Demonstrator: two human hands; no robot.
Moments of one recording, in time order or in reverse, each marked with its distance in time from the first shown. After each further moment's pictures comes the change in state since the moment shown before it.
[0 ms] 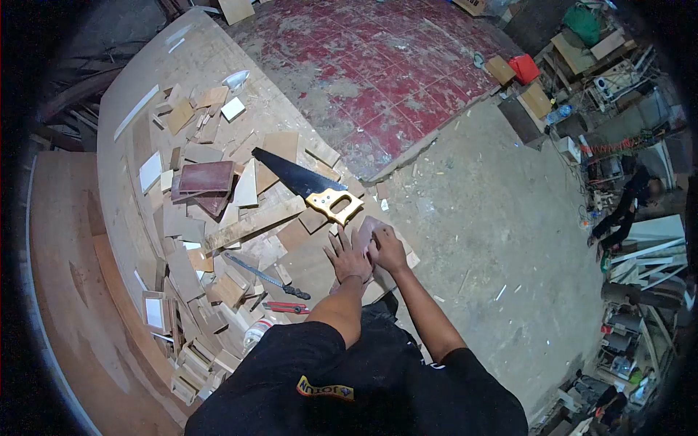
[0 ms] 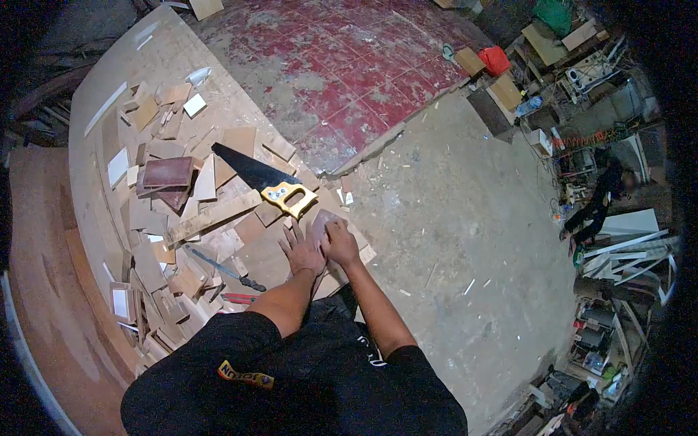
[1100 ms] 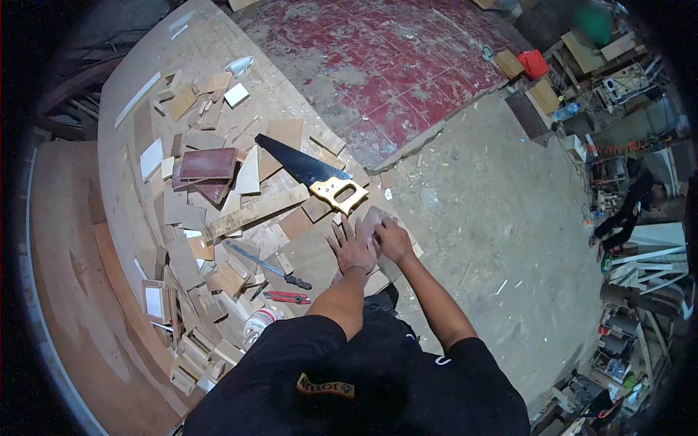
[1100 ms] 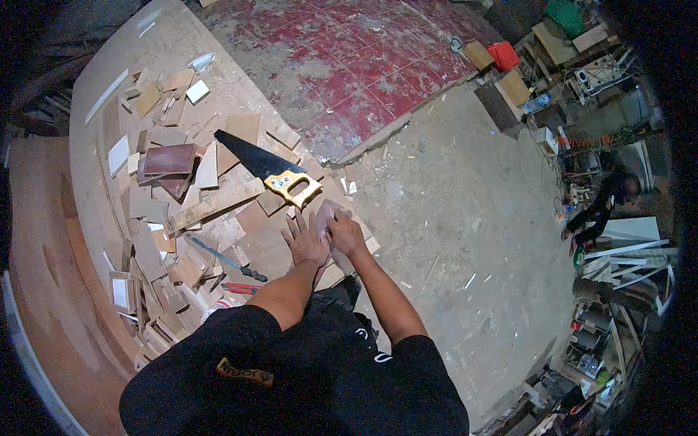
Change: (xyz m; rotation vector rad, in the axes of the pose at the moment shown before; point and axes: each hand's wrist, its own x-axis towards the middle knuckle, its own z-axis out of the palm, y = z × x) left_hand -0.001 -0.001 -0.003 -0.059 -0.011 0.018; right_hand 0.013 0.010 -0.003 -0.264 -0.258 -0.175
